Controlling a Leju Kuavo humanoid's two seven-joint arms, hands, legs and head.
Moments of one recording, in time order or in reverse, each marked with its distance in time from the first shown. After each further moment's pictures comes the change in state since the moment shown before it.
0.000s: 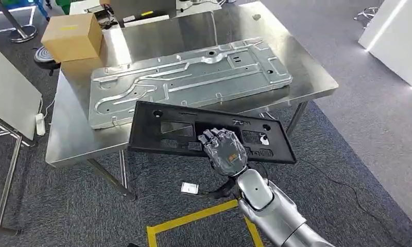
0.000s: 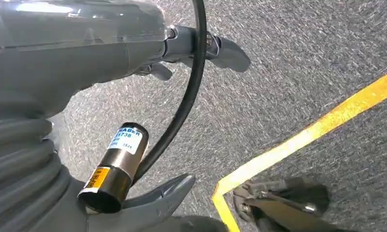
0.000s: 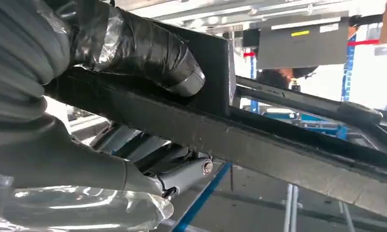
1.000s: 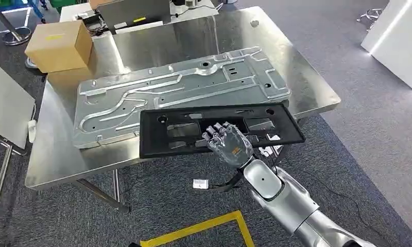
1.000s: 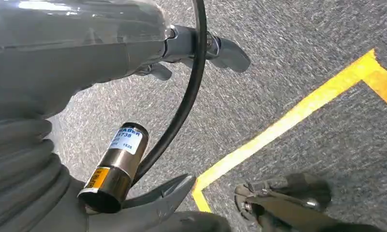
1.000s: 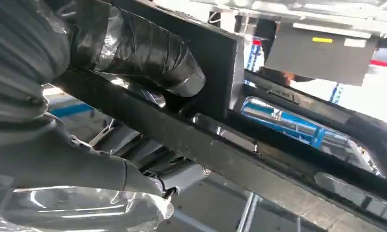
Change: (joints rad) left arm 0.000 0.001 0.001 0.000 -0.021 -0.011 -0.006; right arm -0.099 -0.101 0.082 0.003 0.114 0.080 0.007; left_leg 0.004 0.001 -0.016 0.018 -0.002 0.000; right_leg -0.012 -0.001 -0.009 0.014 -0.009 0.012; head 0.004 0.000
